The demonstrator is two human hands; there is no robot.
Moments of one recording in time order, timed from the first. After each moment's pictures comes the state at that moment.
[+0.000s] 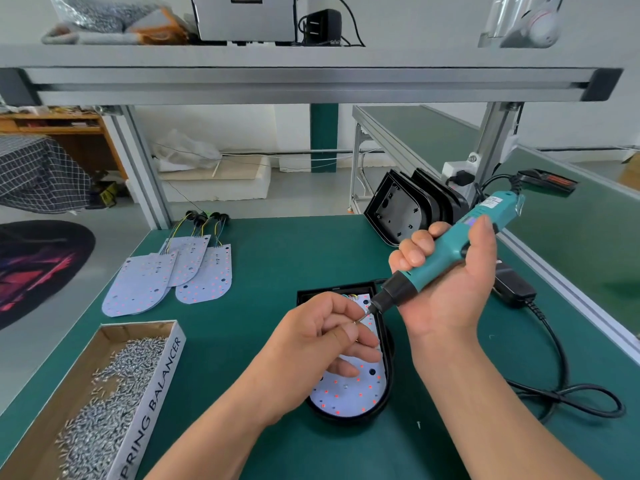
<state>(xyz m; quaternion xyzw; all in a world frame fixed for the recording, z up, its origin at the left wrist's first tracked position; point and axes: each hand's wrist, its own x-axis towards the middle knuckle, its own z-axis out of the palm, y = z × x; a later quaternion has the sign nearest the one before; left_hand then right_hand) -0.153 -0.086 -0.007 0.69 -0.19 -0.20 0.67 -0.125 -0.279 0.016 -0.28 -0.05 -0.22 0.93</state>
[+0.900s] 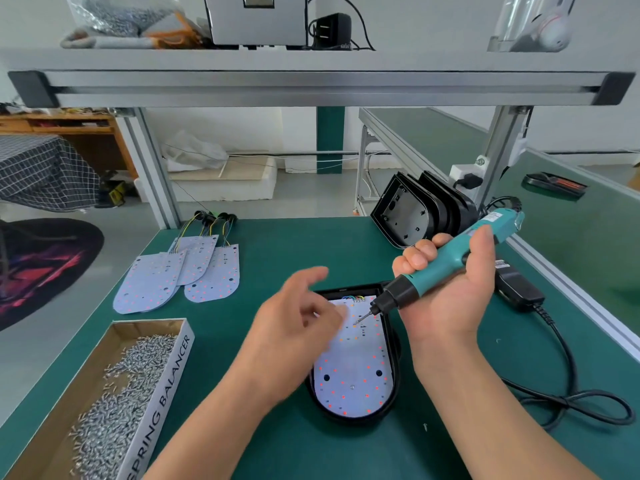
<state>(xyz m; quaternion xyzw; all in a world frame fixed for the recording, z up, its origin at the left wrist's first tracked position) -0.144 -0.070 -0.002 0.80 -0.13 -0.03 0.58 -0.124 -0.270 0.011 -0.25 0.00 -0.23 0.94</state>
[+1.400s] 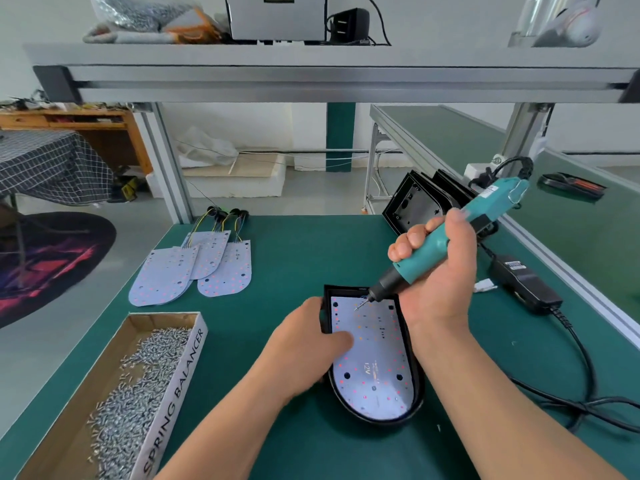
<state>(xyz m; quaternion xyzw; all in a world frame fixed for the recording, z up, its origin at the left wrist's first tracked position) -0.135 -0.071 -0.025 0.85 -0.05 -0.16 0.50 -0.104 -0.252 0.016 -0.35 -0.03 -0.26 0.90</state>
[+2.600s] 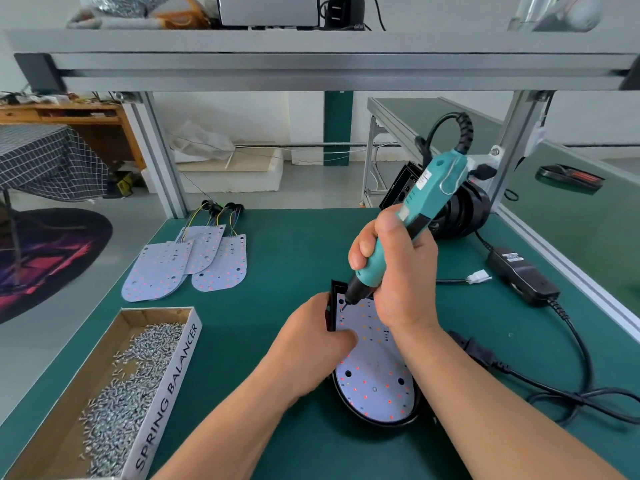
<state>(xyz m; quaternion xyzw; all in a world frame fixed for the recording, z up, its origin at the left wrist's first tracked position) -0.143 -0.087 -0.018 0.84 -0.08 -0.14 0.53 -0.106 -0.226 0.014 -0.53 -0.11 -0.26 0.80</state>
